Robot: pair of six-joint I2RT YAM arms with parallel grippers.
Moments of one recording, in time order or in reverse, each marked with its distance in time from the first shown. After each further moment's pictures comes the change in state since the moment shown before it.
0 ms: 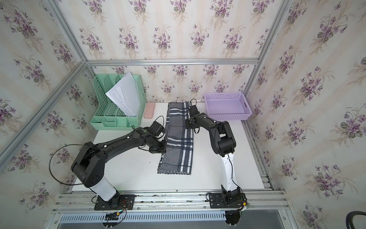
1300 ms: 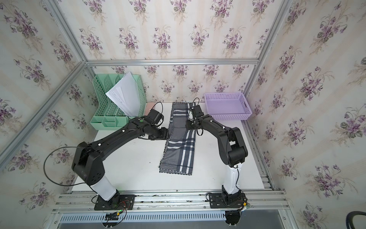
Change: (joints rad) left arm 0.060 0.082 0.299 -0.072 -0.096 0.117; right arm 0.014 -0.311 -0.239 0.034 -0.078 -0.047
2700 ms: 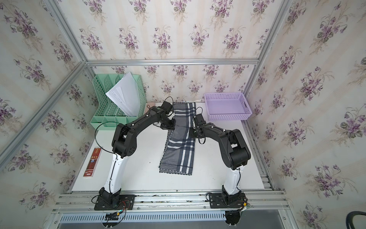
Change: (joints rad) left arm 0.073 0.589 0.579 -0.101 0.092 0.113; right arm -0.006 -0.012 -0.209 0.098 0.029 0.143
